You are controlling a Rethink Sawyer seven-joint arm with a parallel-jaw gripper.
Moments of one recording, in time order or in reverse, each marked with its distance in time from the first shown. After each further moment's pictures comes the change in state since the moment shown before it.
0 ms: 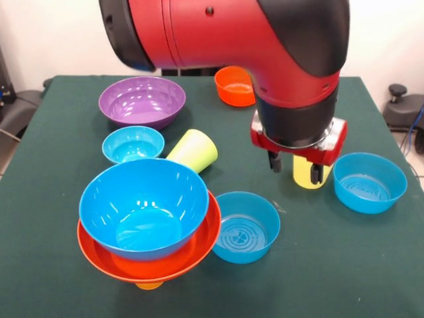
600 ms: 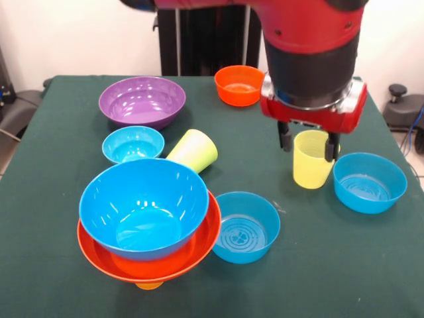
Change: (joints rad) arm 0.004 -0.093 0.000 0.036 0.023 0.000 0.000
